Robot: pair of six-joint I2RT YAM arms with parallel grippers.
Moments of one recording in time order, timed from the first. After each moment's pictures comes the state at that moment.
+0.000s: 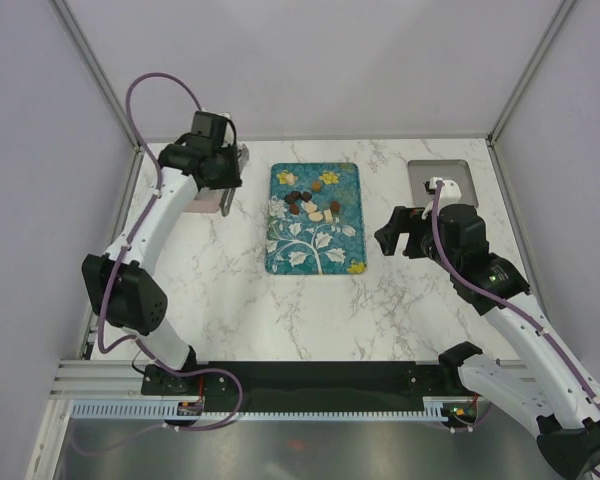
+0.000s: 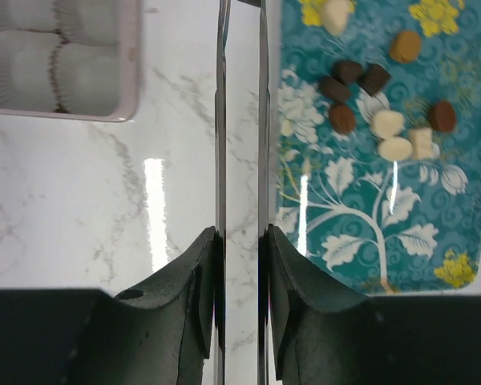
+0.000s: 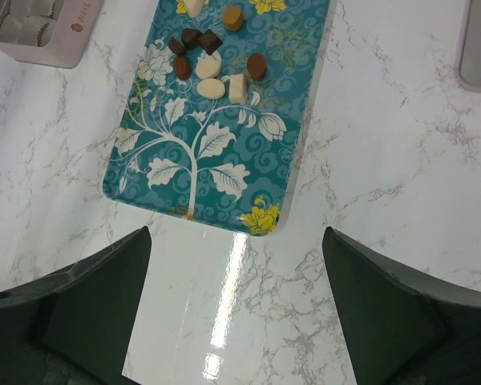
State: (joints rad) left arm -0.32 1.66 1.67 -0.86 -0.09 -0.29; right arm 0.43 0.85 0.91 -0.51 0.02 0.38
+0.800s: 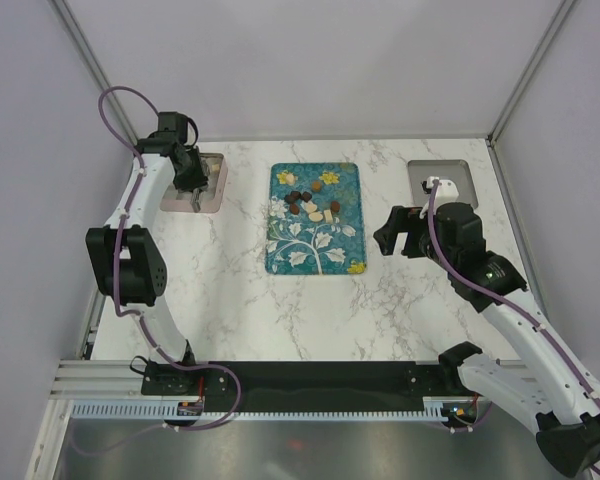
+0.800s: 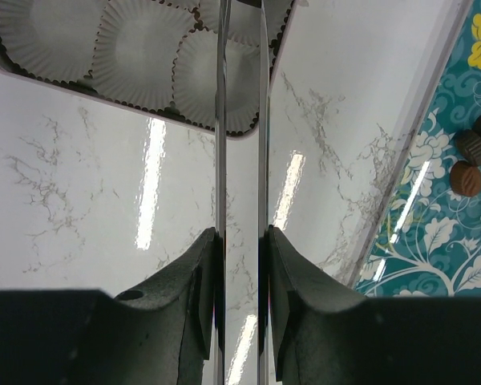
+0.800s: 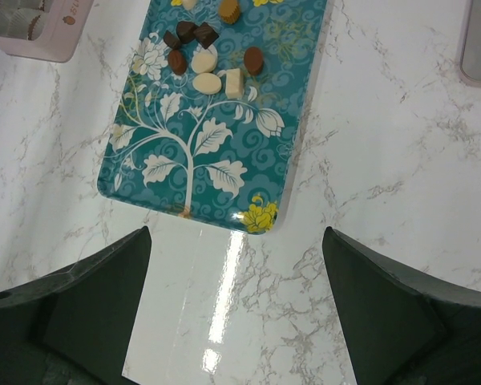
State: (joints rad) left arm -0.02 1.85 1.73 -0.88 -0.04 -0.27; right arm 0.43 0.87 0.91 -0.51 0.02 0.38
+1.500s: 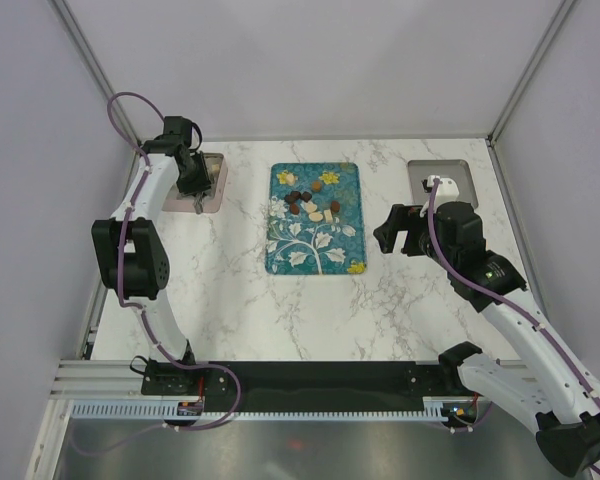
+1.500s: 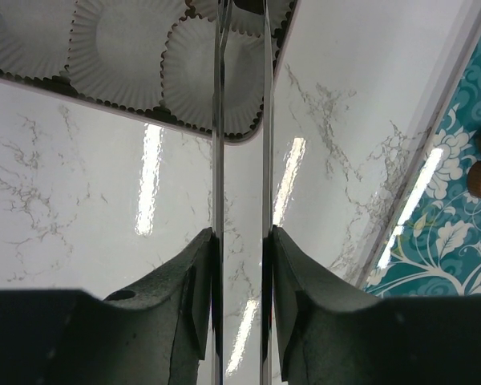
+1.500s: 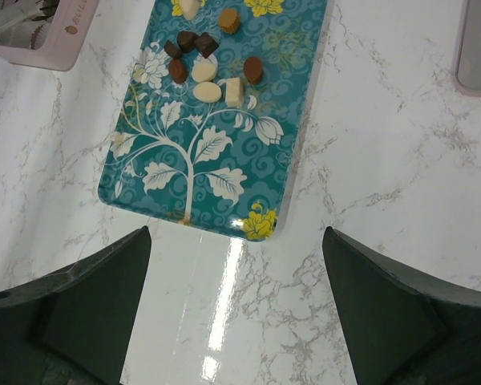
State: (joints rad) left arm -0.02 1.91 1.72 -0.87 -0.03 -0.27; right arm 0.43 0.87 0.91 -0.49 0.02 0.38
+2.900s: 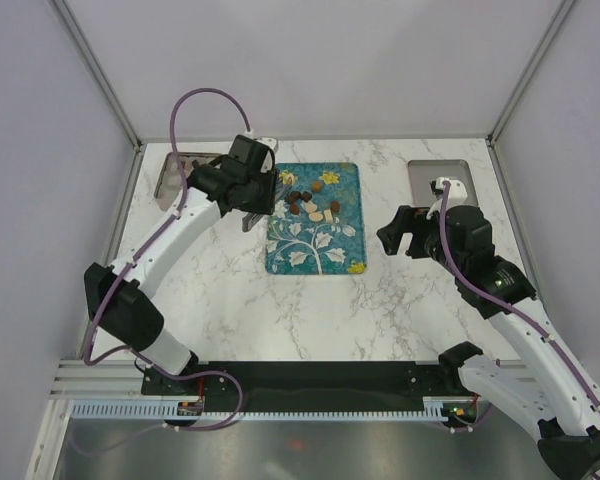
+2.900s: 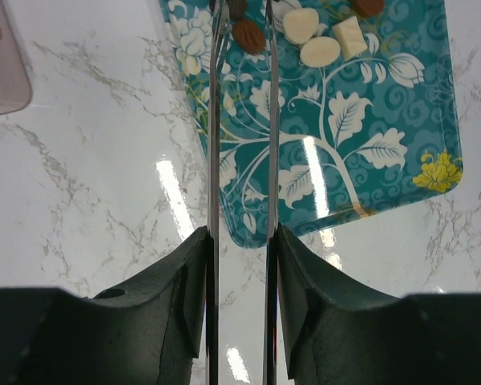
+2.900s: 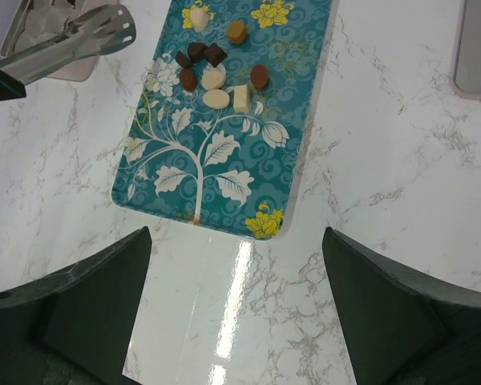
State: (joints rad) left arm -0.50 1.58 1.56 -0.85 -0.11 -0.24; right arm 0.43 0.82 0.92 -0.52 0.02 0.40
